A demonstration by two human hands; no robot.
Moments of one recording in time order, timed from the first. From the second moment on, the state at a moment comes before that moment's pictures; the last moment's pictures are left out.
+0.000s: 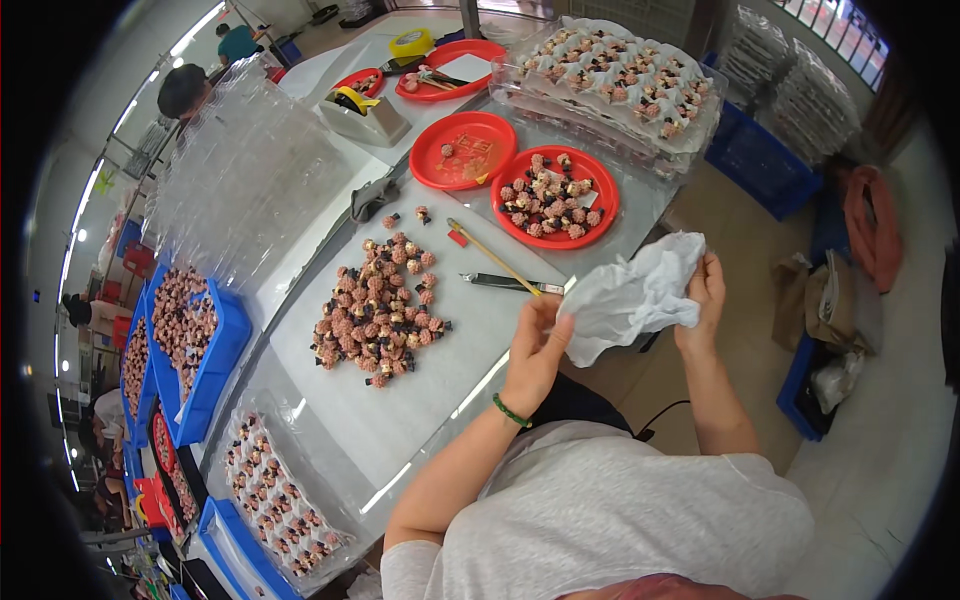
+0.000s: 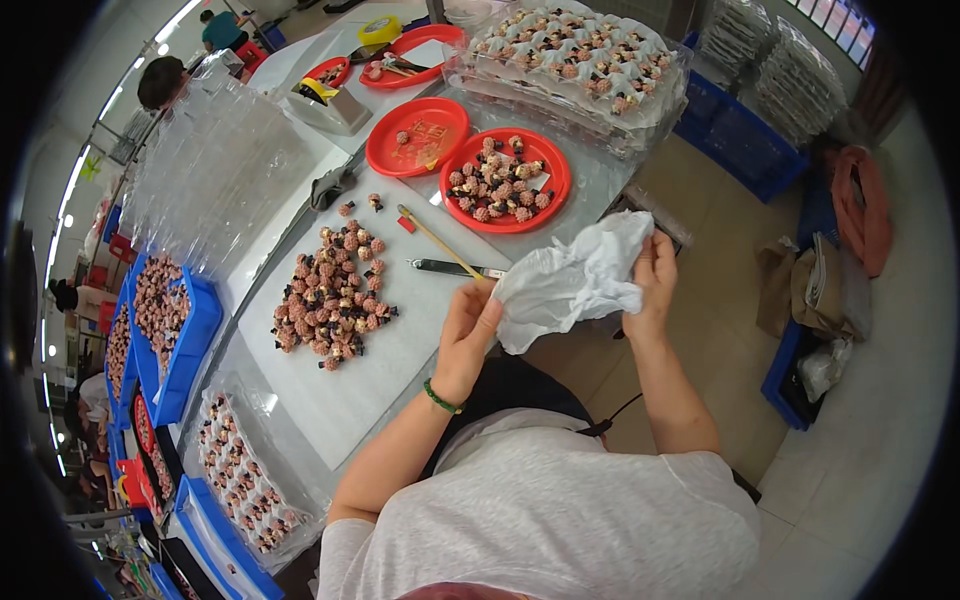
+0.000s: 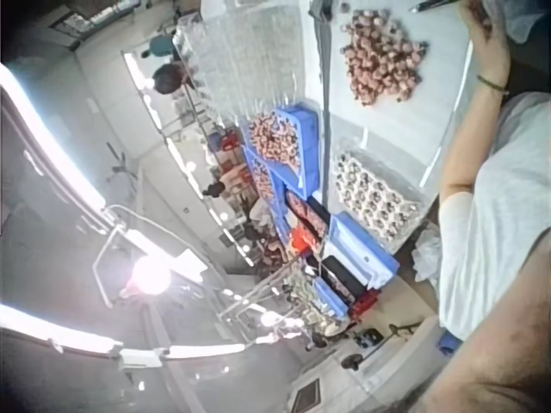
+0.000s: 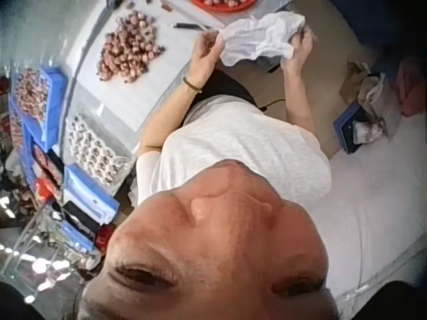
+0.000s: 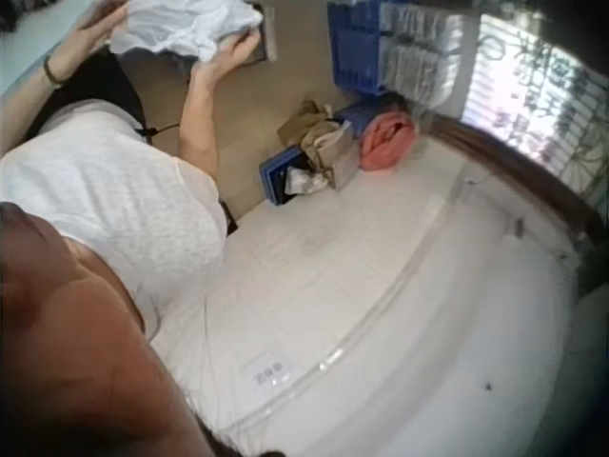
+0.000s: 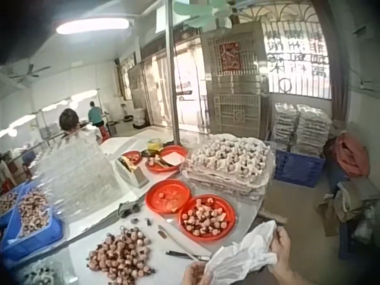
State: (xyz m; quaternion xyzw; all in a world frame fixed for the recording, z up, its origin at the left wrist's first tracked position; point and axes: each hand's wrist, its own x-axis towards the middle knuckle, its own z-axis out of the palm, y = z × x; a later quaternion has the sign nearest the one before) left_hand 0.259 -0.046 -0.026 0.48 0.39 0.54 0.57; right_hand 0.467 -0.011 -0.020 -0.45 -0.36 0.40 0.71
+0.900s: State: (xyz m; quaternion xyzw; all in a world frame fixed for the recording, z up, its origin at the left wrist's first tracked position) left_hand 0.231 -0.040 0.014 0.49 0.43 0.49 0.57; right_hand 0.491 -0.001 -0.002 -0.43 -0.23 0.57 0.66
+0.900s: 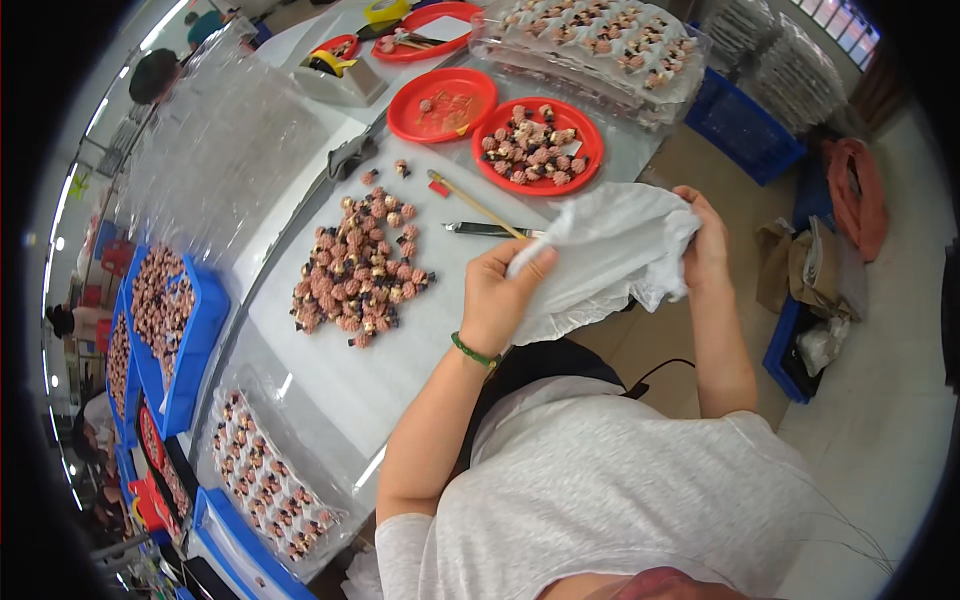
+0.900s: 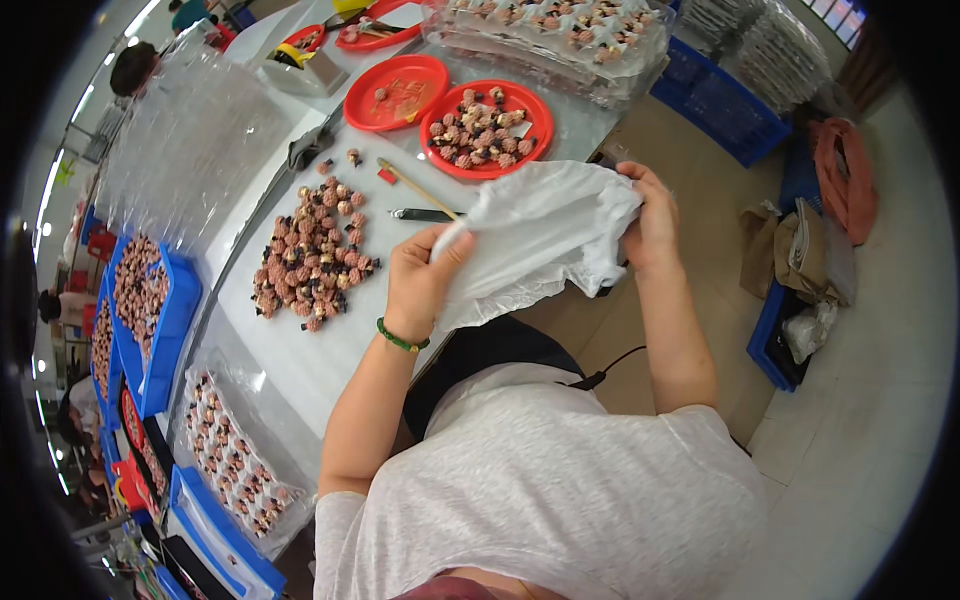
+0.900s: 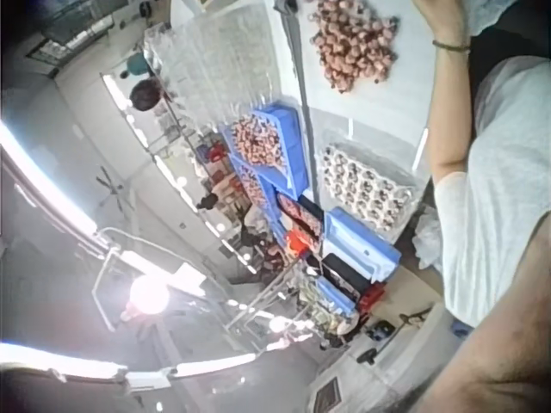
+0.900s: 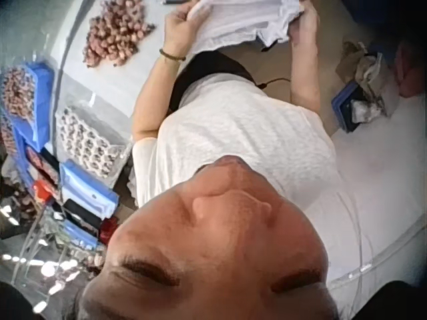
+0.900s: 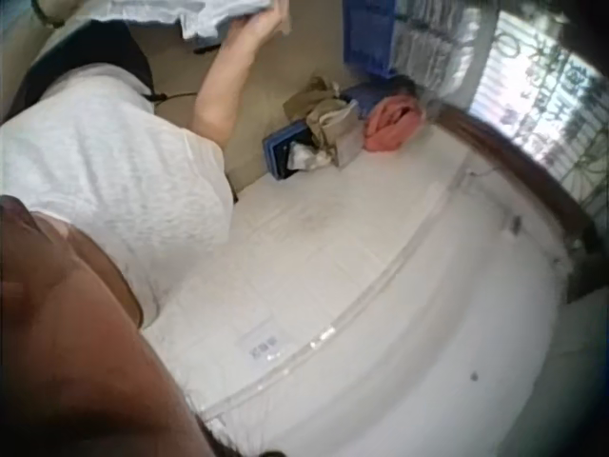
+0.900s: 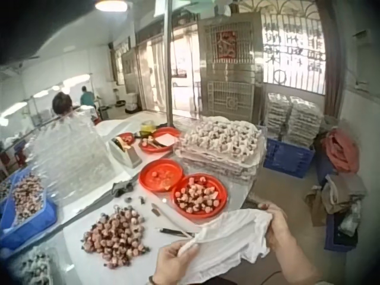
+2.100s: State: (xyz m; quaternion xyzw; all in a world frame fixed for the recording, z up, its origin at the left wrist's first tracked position) left_hand 0.156 -0.061 0.075 0.42 0.39 0.74 0.35; right_hand 0.434 0.005 0.053 -0.42 -0.82 0.39 0.06
